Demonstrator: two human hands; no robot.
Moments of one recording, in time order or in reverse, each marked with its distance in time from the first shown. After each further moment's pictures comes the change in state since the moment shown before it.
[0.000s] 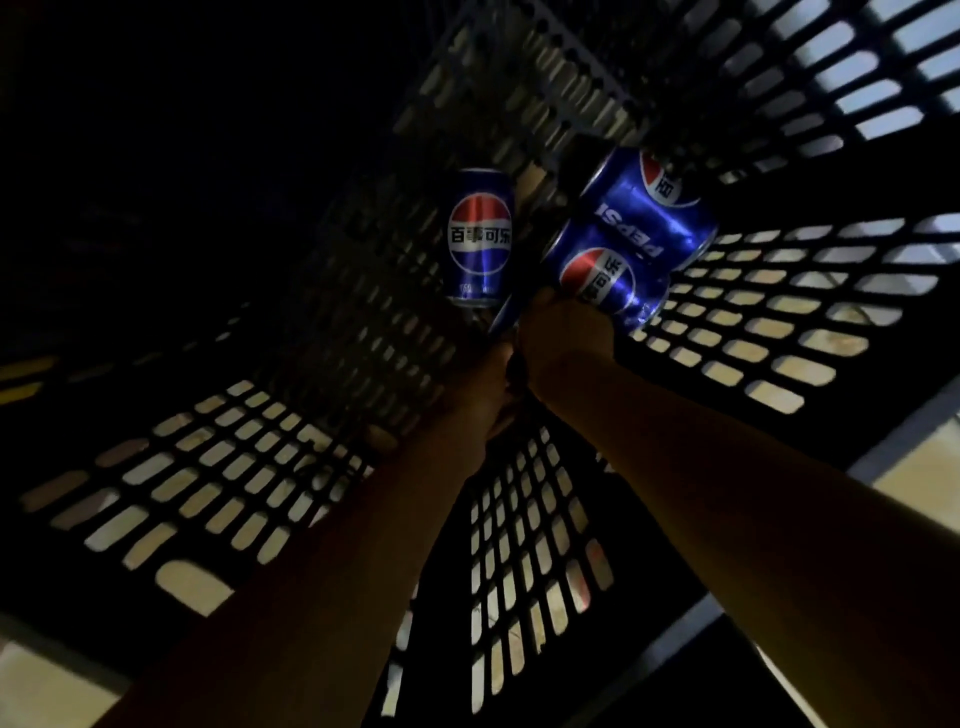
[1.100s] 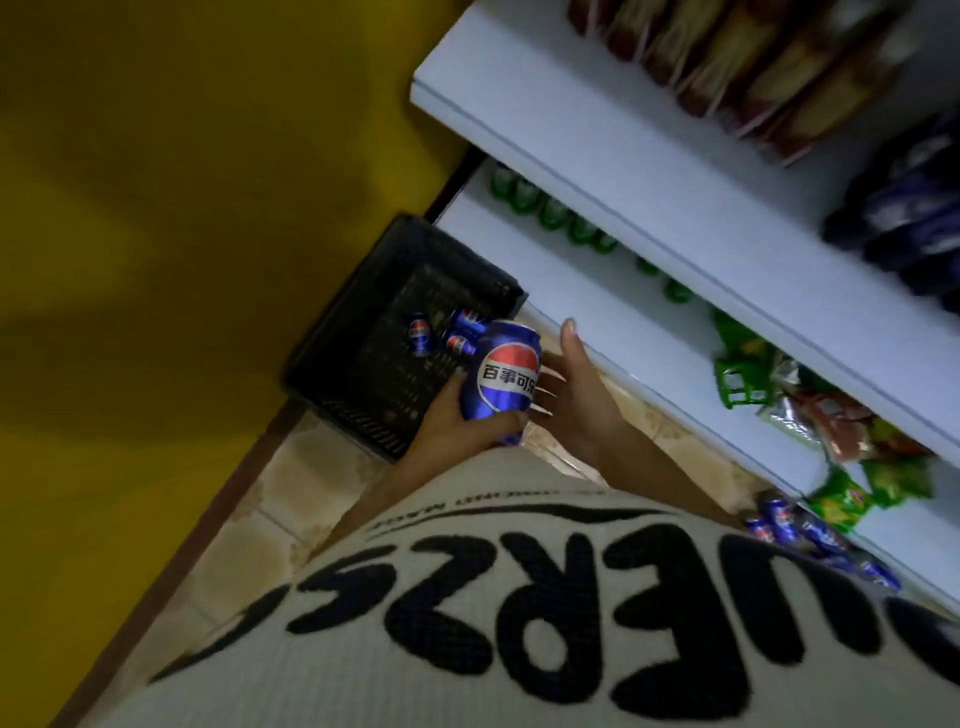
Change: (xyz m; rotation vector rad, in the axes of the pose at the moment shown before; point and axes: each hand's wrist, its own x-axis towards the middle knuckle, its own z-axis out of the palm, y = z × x) left_hand -0.682 -0.129 0.107 0.412 -0.049 0.672; right_hand -0.634 0.222 -0.182 2.017 -0.024 -0.077
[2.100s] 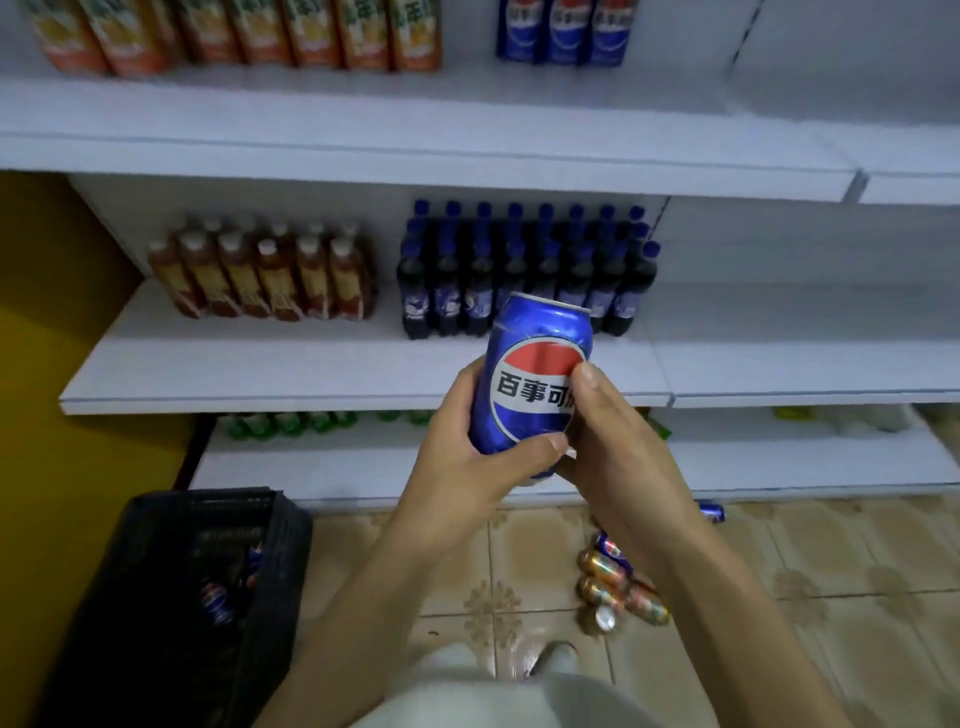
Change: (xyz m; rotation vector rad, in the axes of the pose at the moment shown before) left_hand -0.242 0.031 0.318 0.132 -0.706 0.742; right_hand -0.363 0.046 -0.259 0.228 0.299 -0.898
